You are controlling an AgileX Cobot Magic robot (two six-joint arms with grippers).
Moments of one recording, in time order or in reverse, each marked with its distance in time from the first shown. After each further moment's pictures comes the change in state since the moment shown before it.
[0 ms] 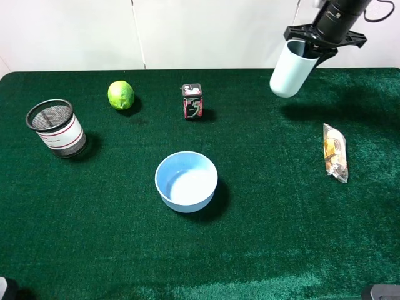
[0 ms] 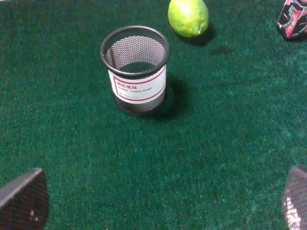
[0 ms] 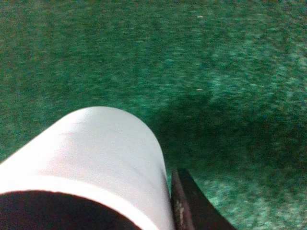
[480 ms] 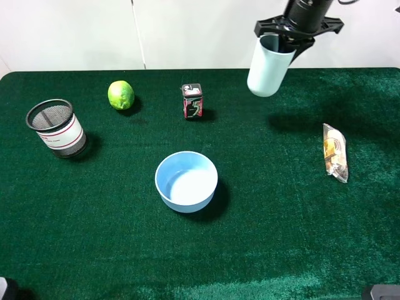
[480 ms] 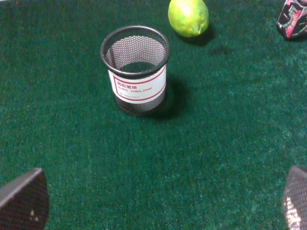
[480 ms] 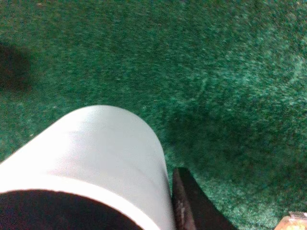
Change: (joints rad) left arm 0.000 0.000 0.000 0.000 0.000 0.000; right arm 0.179 -0.070 0.000 -0.084 0.060 0.064
